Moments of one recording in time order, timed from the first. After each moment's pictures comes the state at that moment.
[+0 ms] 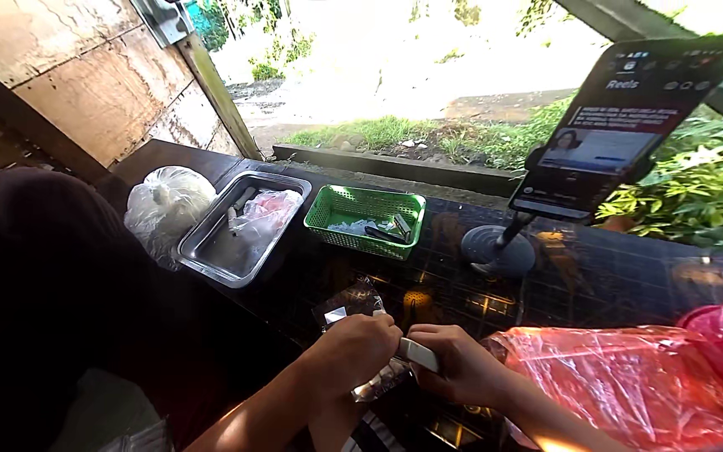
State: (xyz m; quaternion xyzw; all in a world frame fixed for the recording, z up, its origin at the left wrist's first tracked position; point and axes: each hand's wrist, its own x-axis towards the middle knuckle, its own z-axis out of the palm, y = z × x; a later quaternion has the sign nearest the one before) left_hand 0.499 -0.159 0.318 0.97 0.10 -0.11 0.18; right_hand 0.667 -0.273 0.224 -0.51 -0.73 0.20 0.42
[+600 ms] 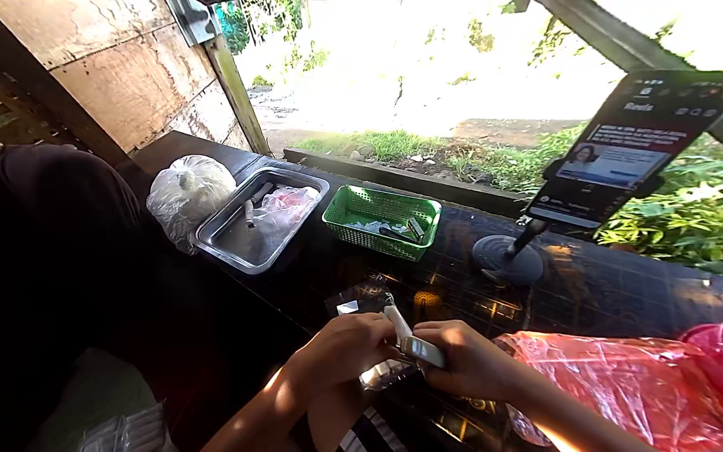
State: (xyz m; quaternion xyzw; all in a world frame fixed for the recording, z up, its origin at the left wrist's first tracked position) left_hand 0.453 -0.155 0.298 0.94 0.11 0.05 0.31; right_hand 0.656 -0.267 0.249 -0.47 -0.78 0.17 0.38
